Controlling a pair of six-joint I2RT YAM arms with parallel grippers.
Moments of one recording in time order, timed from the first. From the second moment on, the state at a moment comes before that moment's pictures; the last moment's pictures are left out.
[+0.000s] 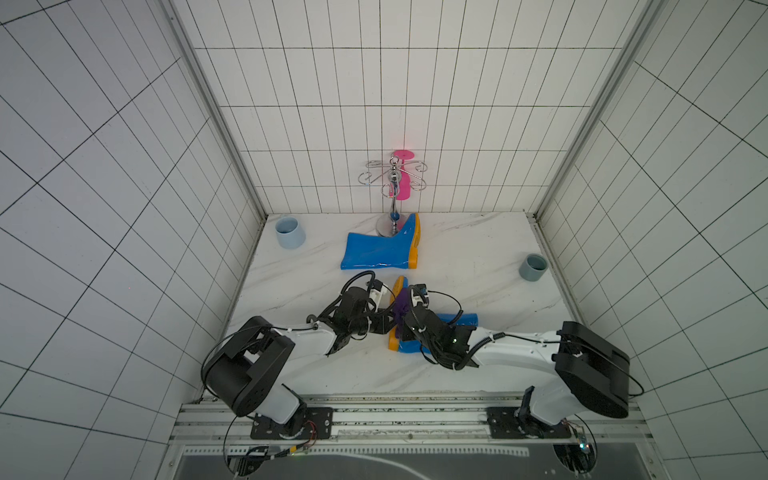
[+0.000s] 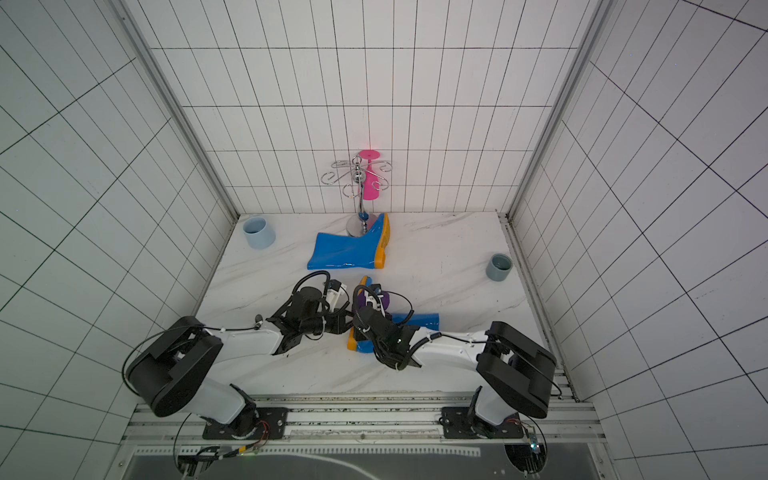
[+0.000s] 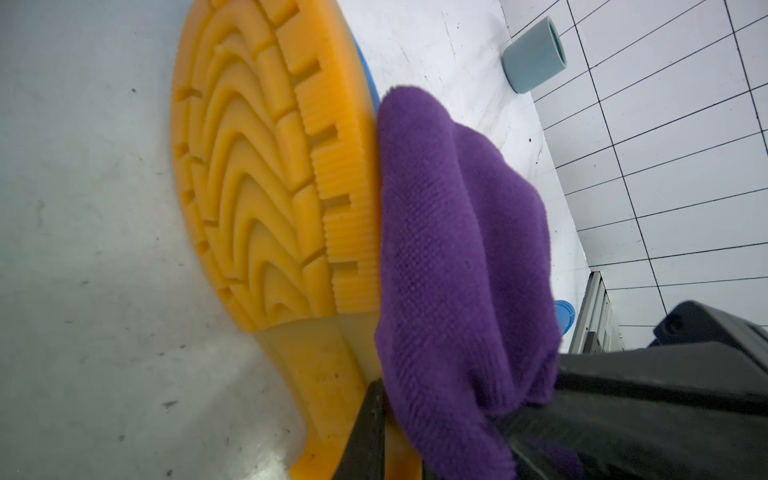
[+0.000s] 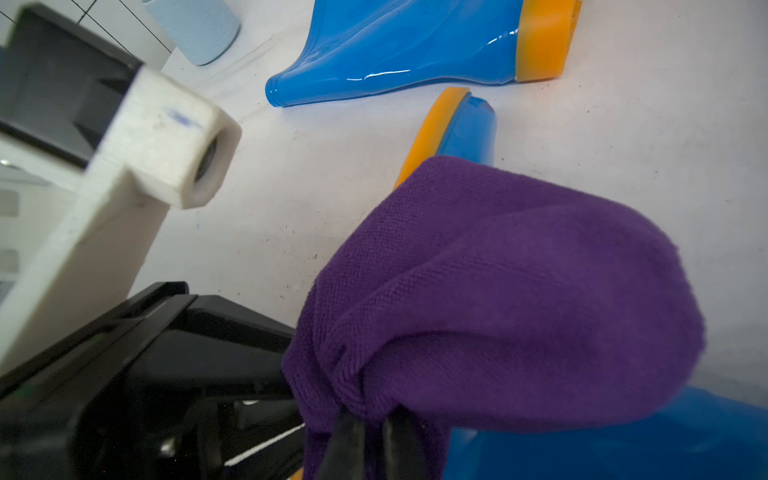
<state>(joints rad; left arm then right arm) -0.60 1.52 0.50 0.38 0.47 -0.61 1.05 1.54 0.74 0.14 0.39 0.76</state>
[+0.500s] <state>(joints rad) -0.59 1.53 0.50 0.39 0.45 -0.61 0.82 1.63 0.74 0.21 0.31 0.64</state>
